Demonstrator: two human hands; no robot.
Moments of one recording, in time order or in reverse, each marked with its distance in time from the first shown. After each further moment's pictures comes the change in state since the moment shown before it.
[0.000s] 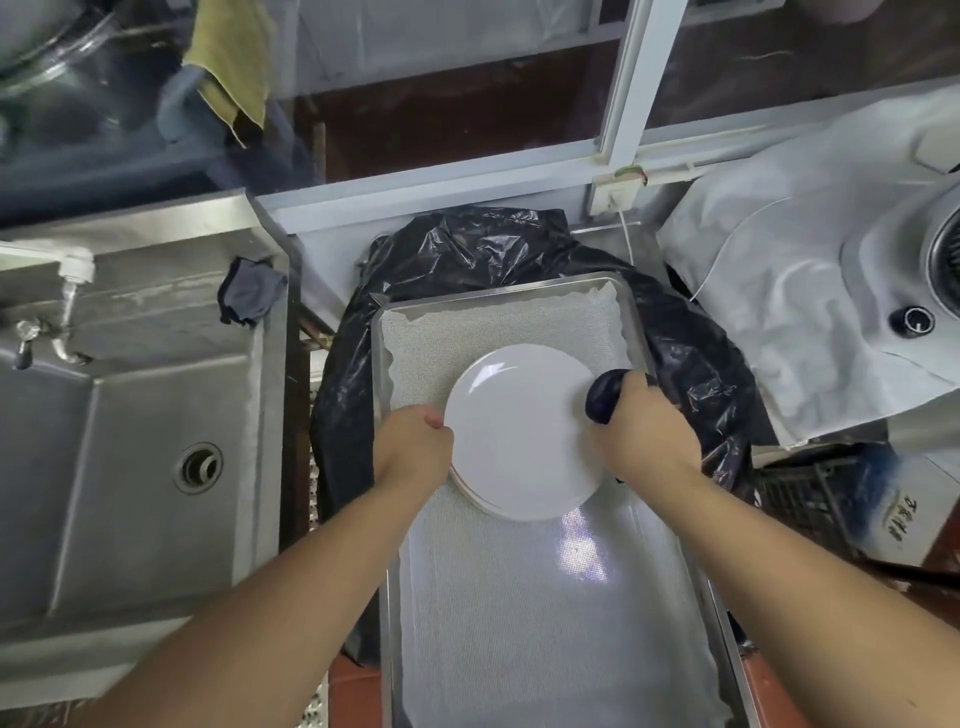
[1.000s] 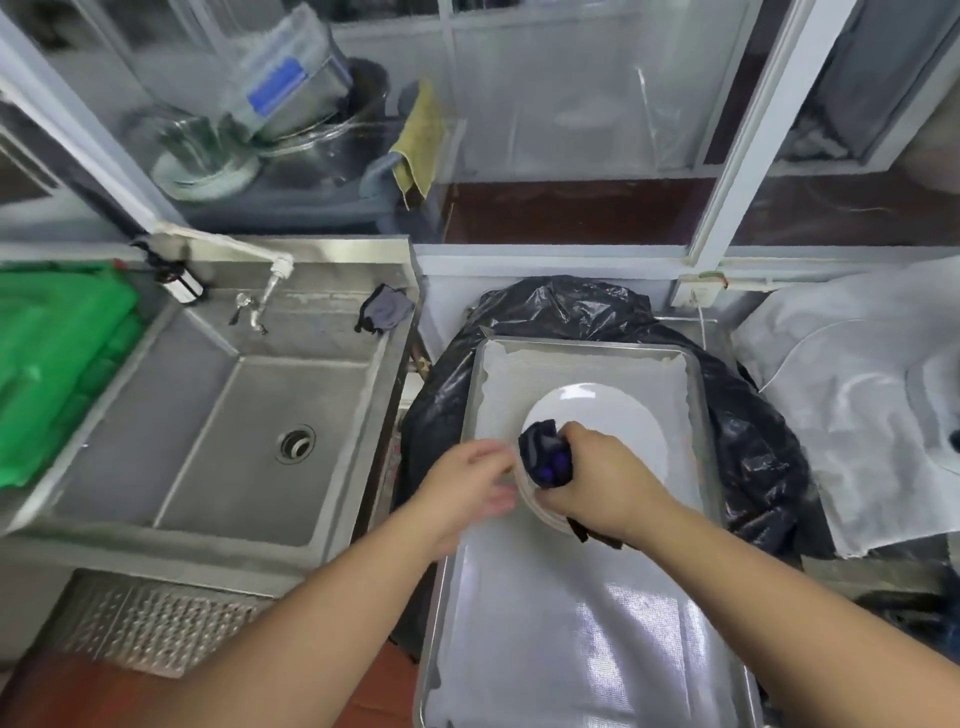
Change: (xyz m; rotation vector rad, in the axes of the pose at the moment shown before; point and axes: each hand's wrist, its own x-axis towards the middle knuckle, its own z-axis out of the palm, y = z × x) left_hand -0.114 -0.034 -0.051 -0.714 -0.233 -0.068; right_hand -0.113 -0.070 -0.028 0.047 -0.206 -0.672
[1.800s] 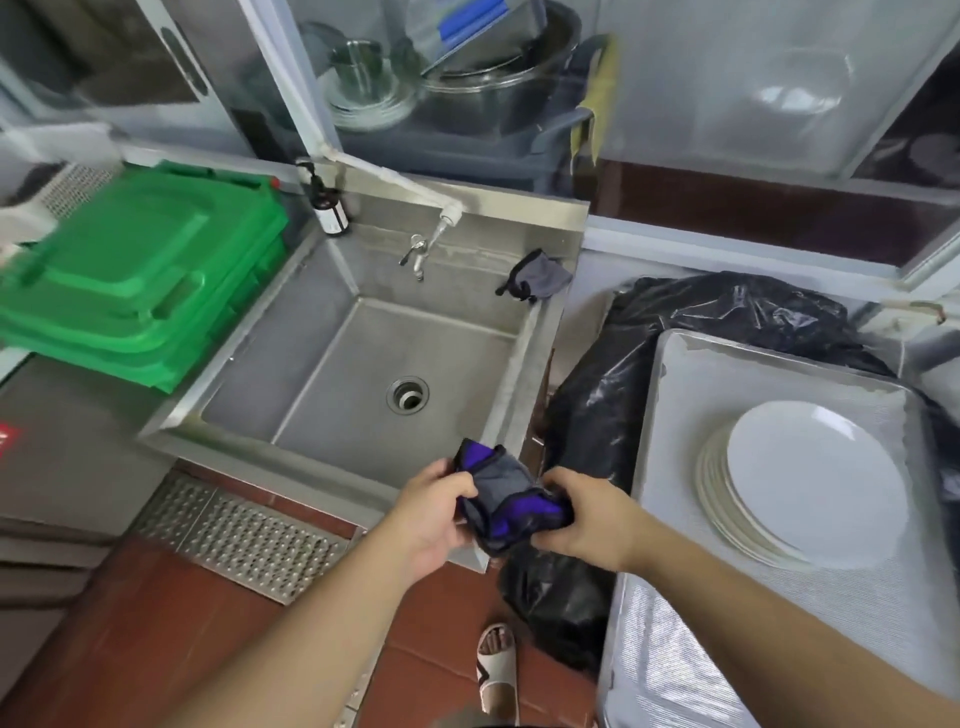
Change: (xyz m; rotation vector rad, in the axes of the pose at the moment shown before) left_hand -0.024 -0.077 -0.269 -0.501 0.176 -0.089; right_hand 0.053 -0.171 0.178 -0.002 -0.368 -0.184
